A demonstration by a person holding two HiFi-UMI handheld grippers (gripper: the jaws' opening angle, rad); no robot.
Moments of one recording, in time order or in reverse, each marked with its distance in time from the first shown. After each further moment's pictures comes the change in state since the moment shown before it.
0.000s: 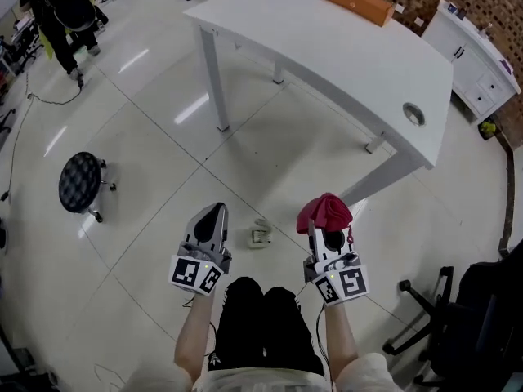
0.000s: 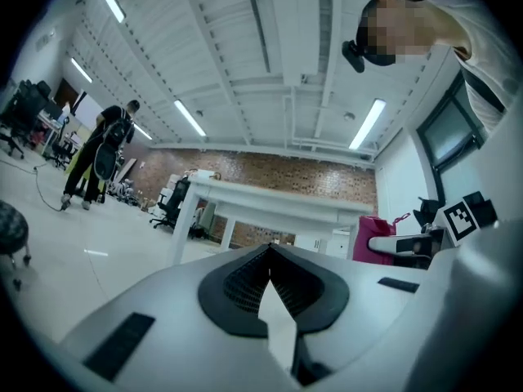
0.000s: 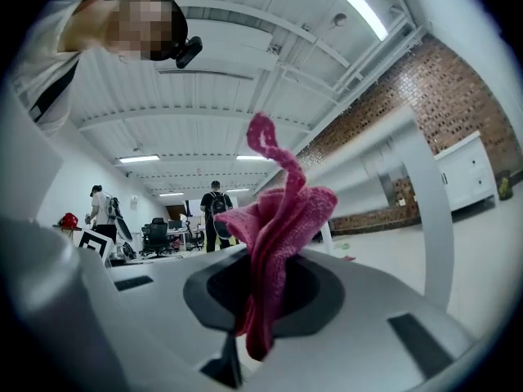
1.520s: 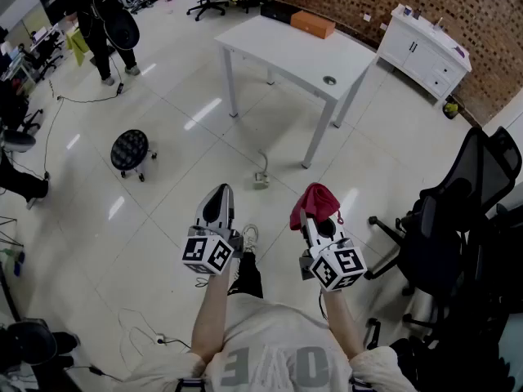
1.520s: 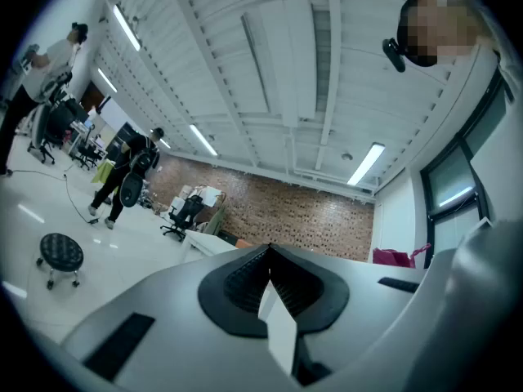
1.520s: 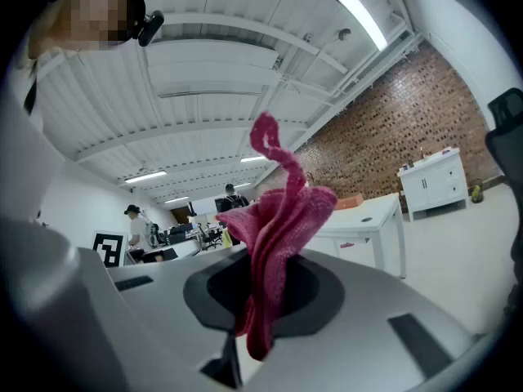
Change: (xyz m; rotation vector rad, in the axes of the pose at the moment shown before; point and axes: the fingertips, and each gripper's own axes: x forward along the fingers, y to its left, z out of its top) left arm -0.331 -0.293 0.346 -0.138 -0.051 0.075; right arm -0.377 0.268 0.323 0.131 0.132 -0.032
